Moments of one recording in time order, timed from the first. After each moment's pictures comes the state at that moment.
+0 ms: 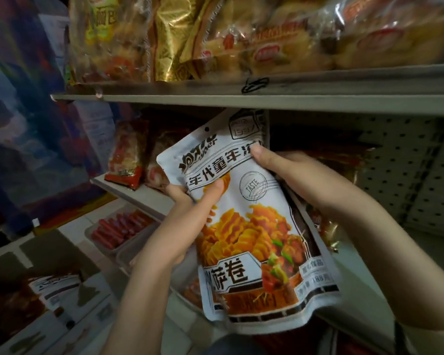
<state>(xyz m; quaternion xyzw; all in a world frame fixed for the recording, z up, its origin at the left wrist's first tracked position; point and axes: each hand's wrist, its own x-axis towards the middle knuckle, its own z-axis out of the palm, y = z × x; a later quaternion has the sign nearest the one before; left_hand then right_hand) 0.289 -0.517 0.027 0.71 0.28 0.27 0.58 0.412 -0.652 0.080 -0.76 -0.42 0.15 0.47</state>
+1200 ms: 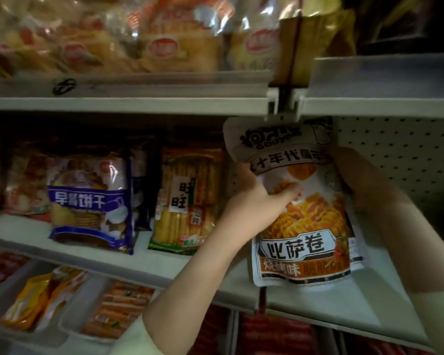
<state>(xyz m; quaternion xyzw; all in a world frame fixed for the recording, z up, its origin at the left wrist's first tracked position) 0.439 -0.711 0.019 0.86 0.05 0.10 0.50 0.532 -0.872 0.043 -0.78 -0.08 0.00 0.63</state>
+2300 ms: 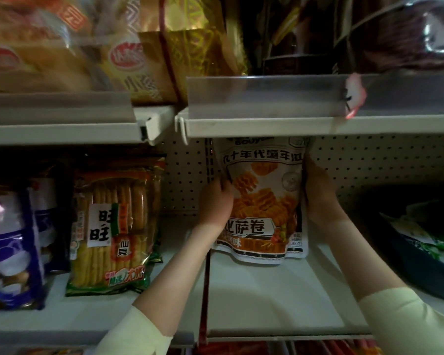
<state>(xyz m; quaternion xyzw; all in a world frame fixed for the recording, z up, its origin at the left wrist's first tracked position) 0.530 -0.758 -0.008 0.82 0.01 0.19 0.54 0.554 -0.932 0.007 -0.67 -0.04 -0.12 0.73</state>
